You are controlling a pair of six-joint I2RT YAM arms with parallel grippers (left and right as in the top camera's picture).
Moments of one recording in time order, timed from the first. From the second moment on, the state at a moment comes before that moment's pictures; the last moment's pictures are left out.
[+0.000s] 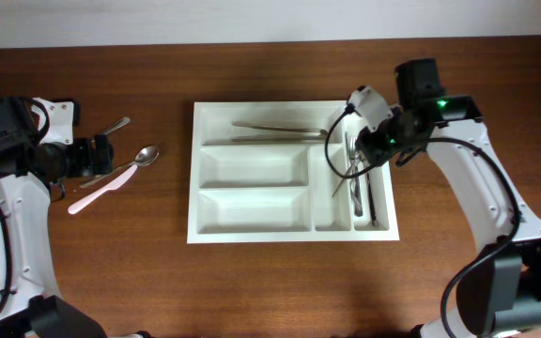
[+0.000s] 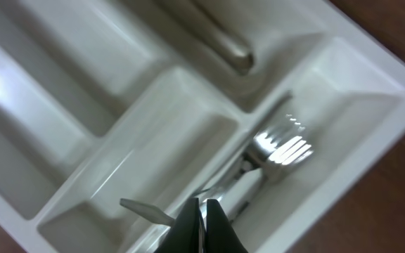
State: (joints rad) left arm 0.40 1.55 1.32 -0.80 0.23 0.29; right arm 0.11 1.74 1.46 -0.95 -0.32 -0.55
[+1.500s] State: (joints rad) left arm 0.40 1.55 1.32 -0.80 0.23 0.29; right arm -0.12 2.00 1.80 -0.76 -0.06 0.45
